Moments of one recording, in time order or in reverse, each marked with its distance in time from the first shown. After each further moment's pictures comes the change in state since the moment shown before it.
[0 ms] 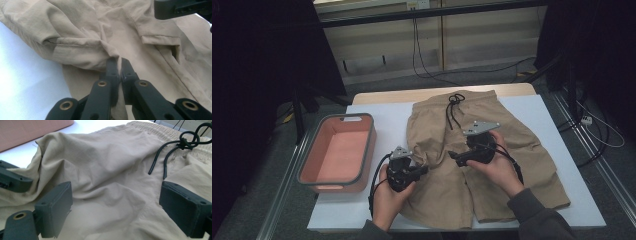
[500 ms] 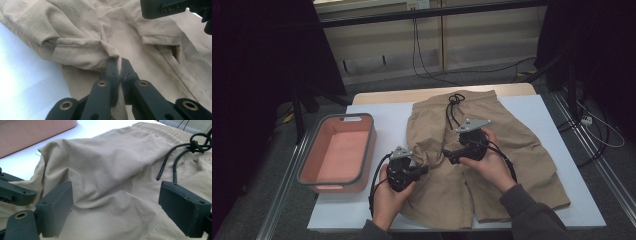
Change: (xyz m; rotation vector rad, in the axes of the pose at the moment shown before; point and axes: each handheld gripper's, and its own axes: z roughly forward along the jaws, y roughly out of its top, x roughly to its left) left arm 0.001 -0.001 0.002 -0.001 0.000 -0.003; right arm 0.007 0.011 0.015 0.010 0.024 0.008
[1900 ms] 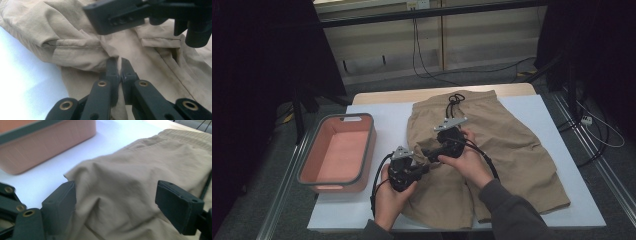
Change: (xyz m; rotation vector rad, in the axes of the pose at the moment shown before) left arm -0.003 0.001 0.002 -0.015 0.007 0.016; right arm 0.031 0.025 0.039 -0.008 0.092 0.033
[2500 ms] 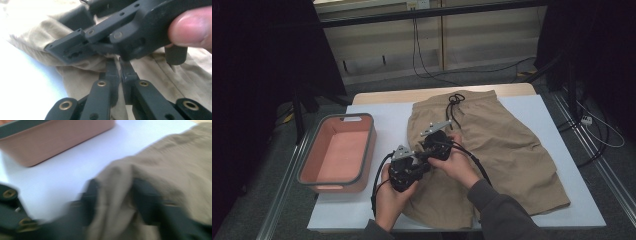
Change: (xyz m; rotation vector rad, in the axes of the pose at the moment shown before) left arm -0.007 0.004 -0.003 -0.037 0.015 0.034; right arm 0.018 0.003 0.025 0.068 0.096 -0.071
